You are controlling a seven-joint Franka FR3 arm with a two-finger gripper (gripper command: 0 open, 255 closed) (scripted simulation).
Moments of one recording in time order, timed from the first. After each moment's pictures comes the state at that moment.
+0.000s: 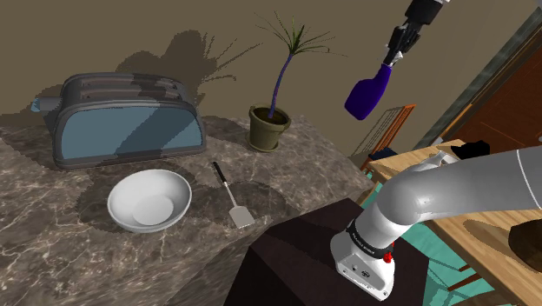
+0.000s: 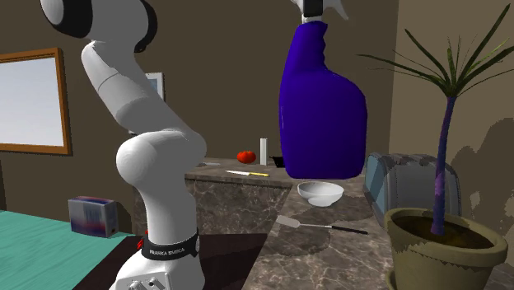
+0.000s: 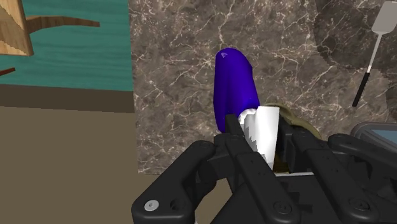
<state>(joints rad) -0.22 -0.61 -0.31 -1.90 -0.17 1.35 -0.30</state>
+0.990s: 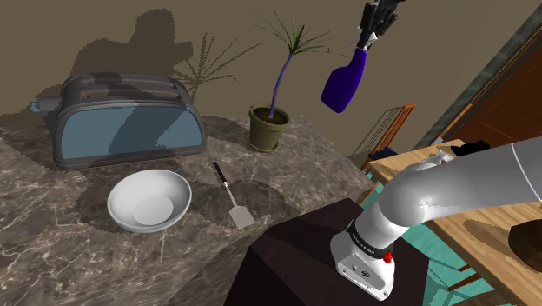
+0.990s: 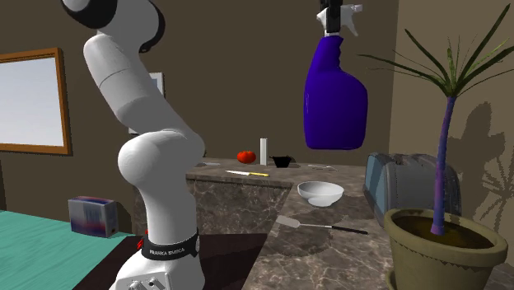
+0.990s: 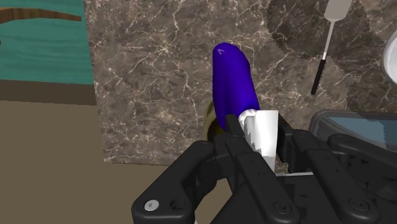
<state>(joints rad) -0.17 -0.54 -0.11 -1.82 -0.06 1.32 -0.06</state>
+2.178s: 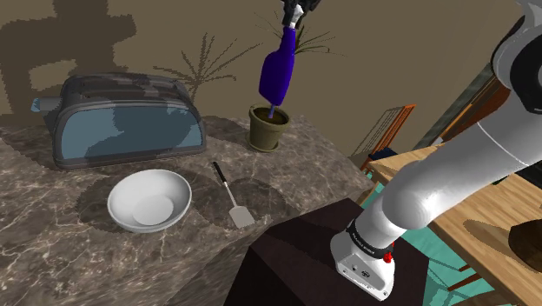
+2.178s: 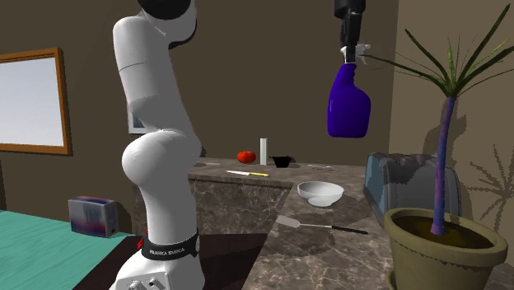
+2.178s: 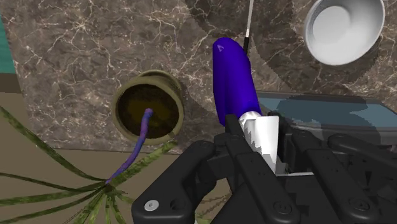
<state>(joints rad) -0.06 -0.22 0.21 -1.53 0.03 1.34 0.37</state>
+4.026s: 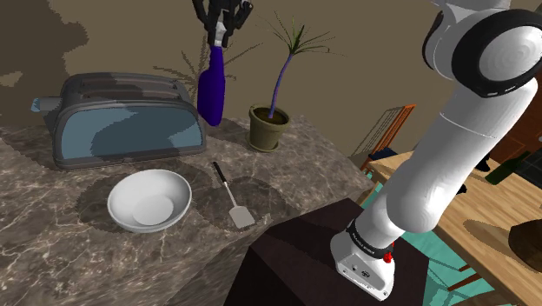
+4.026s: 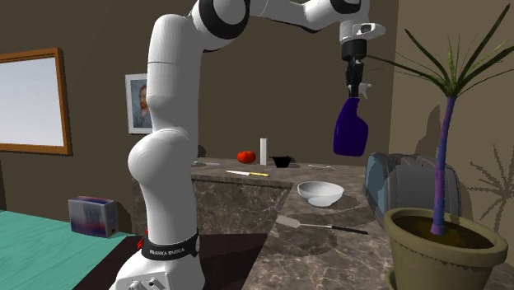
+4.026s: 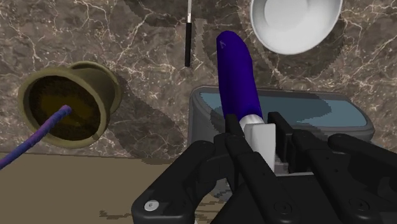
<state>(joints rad) 0.07 0.10 0.37 -1.37 -0.06 1.49 0.65</state>
